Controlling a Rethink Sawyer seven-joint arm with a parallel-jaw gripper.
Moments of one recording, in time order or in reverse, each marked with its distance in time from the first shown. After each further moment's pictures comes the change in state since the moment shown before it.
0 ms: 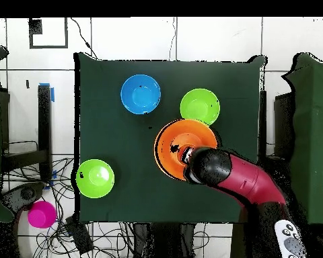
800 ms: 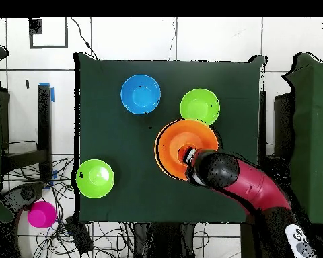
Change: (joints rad) arm -0.101 -0.018 0.095 0.066 0.024 -0.047 0.000
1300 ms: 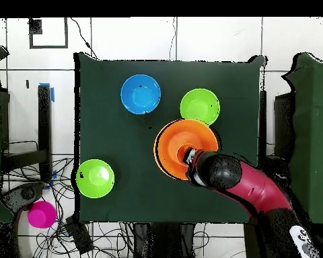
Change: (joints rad) arm -0.054 -0.005 0.059 0.029 0.000 -0.020 0.000
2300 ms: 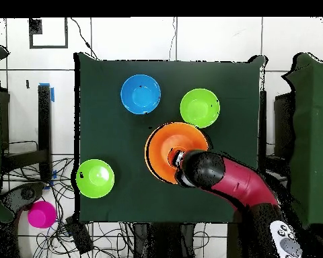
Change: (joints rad) arm 0.142 0.001 -0.095 -0.032 0.003 0.075 0.000
